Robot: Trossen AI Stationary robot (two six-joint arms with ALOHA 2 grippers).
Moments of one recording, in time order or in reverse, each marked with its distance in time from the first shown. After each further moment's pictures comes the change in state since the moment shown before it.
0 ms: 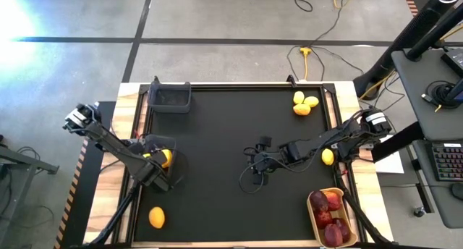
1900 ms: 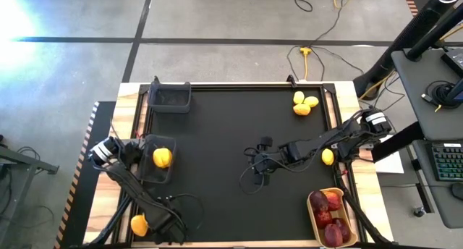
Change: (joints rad) left arm -0.197 0.531 0.482 0.213 0.443 -0.033; right arm 0.000 0.000 0.000 -0.040 -0.002 0.009
